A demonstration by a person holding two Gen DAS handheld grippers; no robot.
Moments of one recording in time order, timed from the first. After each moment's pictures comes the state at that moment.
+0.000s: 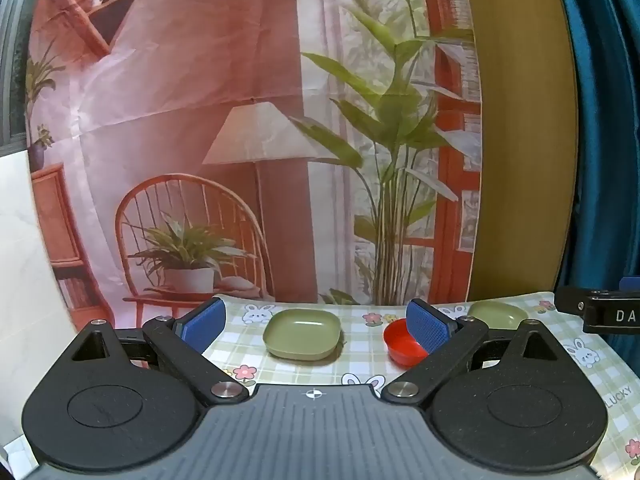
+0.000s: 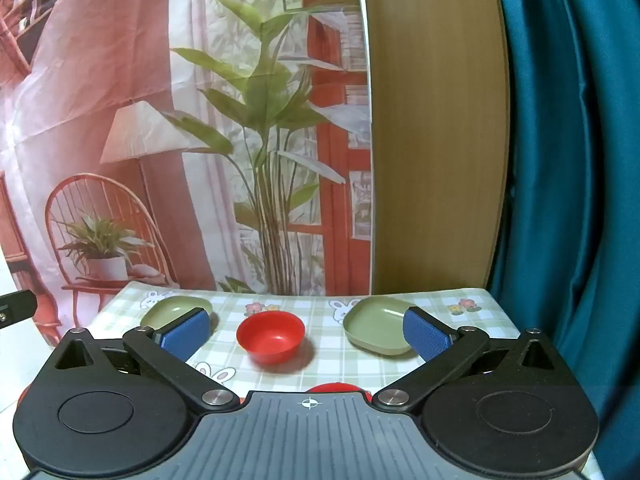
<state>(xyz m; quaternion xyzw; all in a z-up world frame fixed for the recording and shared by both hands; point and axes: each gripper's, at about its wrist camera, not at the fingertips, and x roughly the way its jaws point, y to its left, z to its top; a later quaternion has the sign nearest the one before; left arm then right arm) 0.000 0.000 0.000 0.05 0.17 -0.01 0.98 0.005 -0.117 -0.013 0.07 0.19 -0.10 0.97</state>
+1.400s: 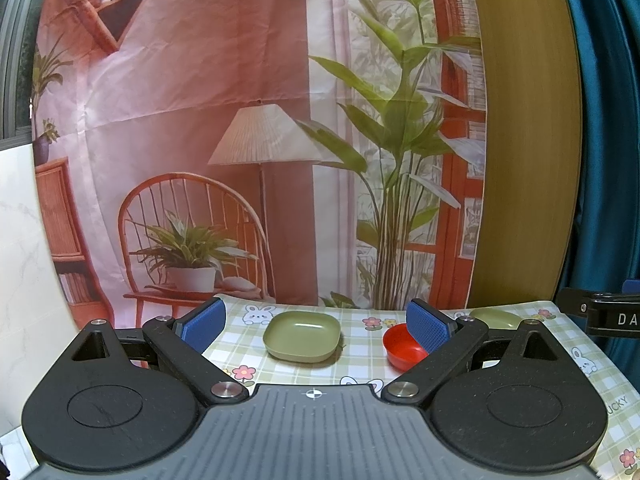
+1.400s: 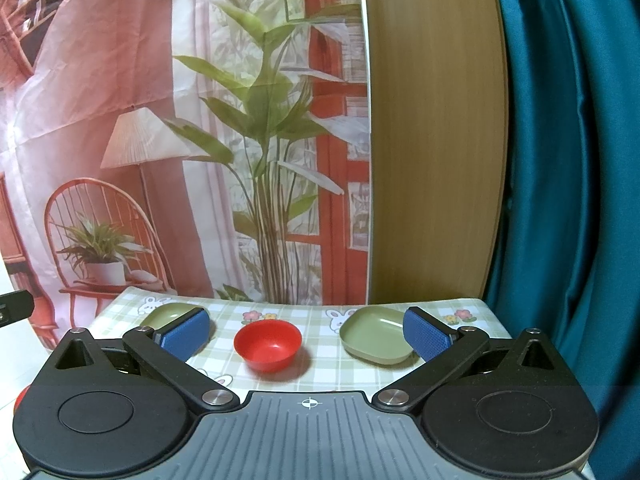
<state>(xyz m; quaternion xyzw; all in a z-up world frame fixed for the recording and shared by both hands) -0.003 0.000 0.001 0.03 0.16 0.00 0.99 -0.002 -0.117 -0.007 0.06 0.18 -0.11 0.98</state>
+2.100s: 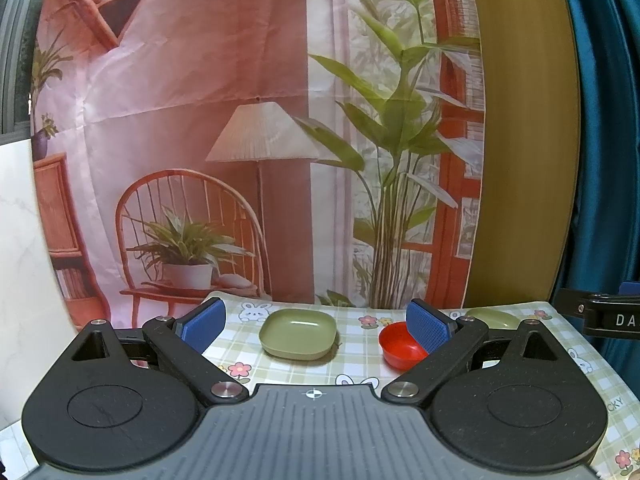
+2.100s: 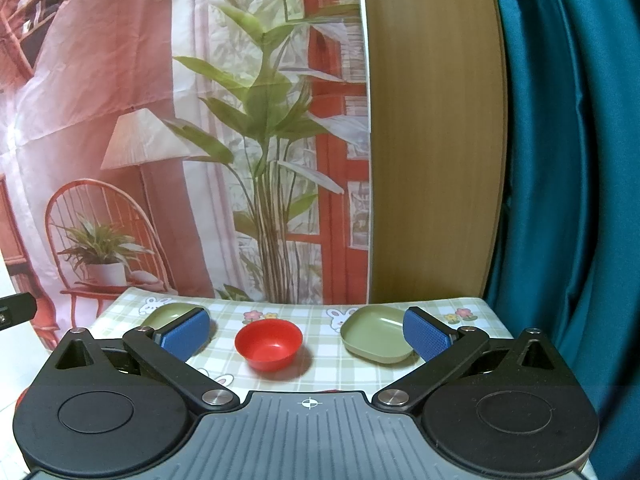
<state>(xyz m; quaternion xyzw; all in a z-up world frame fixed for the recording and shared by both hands) -0.003 0.001 0.001 0.02 0.17 -0.01 0.99 -0.002 -0.117 -0.009 0.06 0.18 -0.11 0.98</state>
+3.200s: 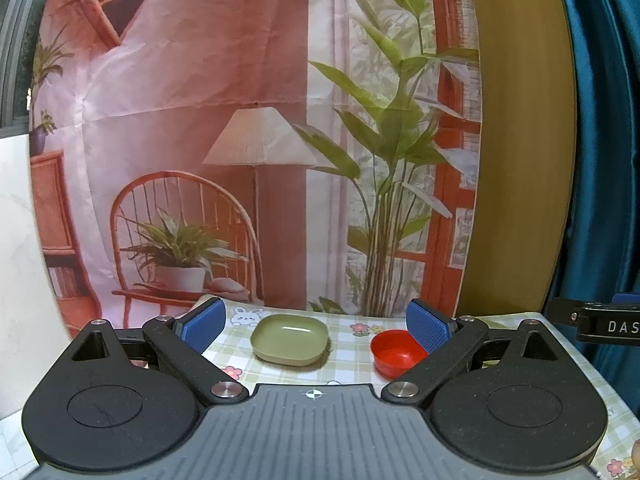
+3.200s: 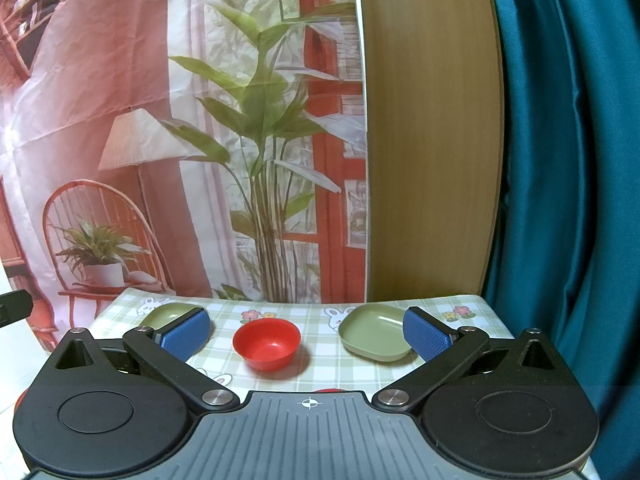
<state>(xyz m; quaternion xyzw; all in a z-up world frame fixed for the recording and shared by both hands) -0.002 0.003 0.000 0.01 0.15 -0.02 0.99 0.000 -0.121 -0.012 0.07 0.18 -0.11 0.98</state>
